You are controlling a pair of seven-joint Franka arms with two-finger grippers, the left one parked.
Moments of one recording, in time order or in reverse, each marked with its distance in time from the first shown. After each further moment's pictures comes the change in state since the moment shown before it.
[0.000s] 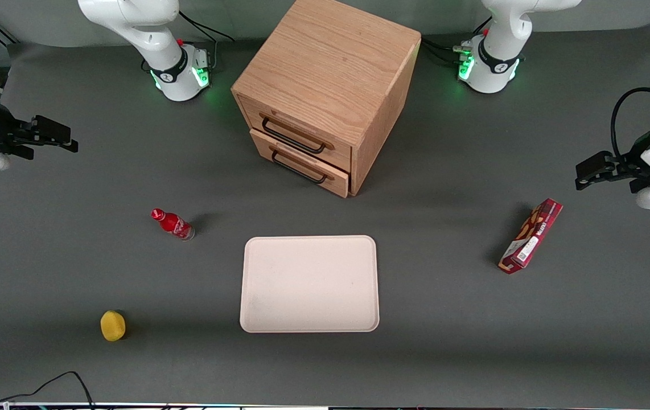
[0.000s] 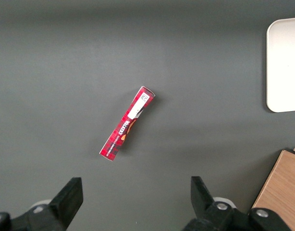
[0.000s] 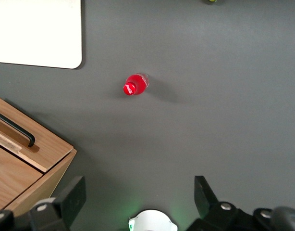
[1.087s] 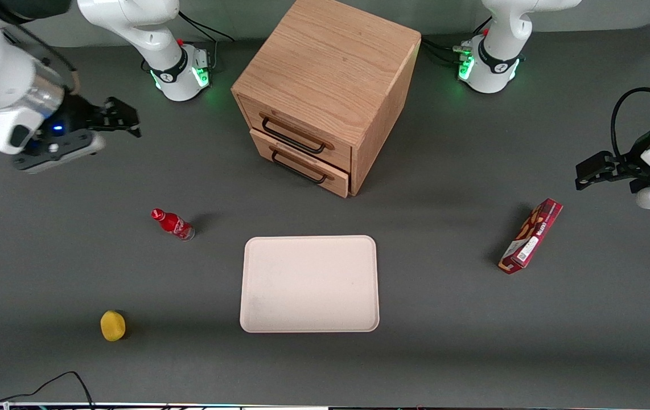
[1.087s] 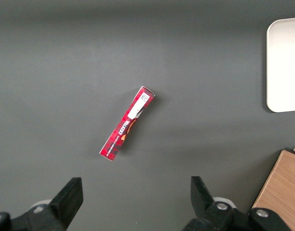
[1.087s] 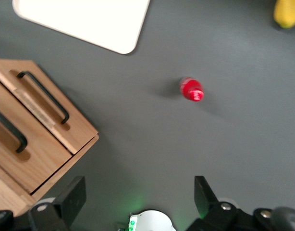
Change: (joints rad) arm 0.082 0.021 0.216 0.008 0.005 0.003 0.001
